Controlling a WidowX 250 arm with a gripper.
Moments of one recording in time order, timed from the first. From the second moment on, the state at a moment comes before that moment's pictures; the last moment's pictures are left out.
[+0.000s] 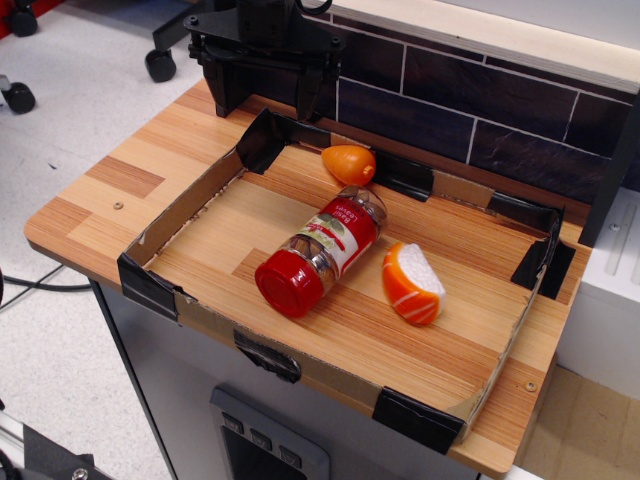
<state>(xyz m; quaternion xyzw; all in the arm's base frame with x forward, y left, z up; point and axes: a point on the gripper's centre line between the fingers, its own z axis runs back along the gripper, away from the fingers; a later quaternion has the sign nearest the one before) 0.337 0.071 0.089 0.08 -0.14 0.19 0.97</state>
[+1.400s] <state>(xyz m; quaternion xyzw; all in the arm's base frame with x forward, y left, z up) 0.231 0.012 0.083 0.02 -0.07 0.01 1.00</state>
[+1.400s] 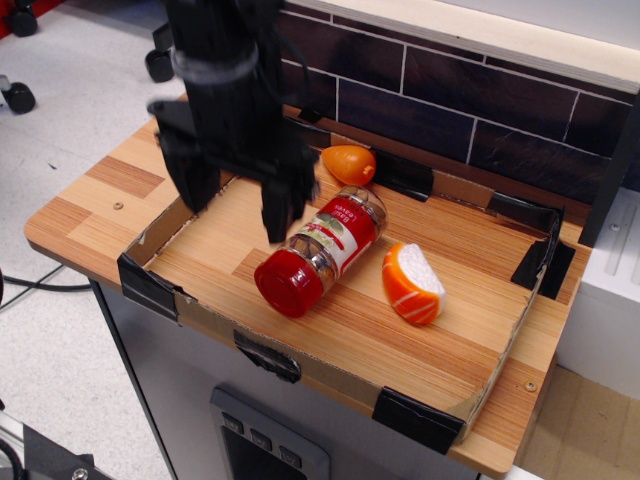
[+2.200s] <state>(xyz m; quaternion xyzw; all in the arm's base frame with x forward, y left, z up) 0.242 -0.008 0.045 0.07 -0.08 0.00 0.99</state>
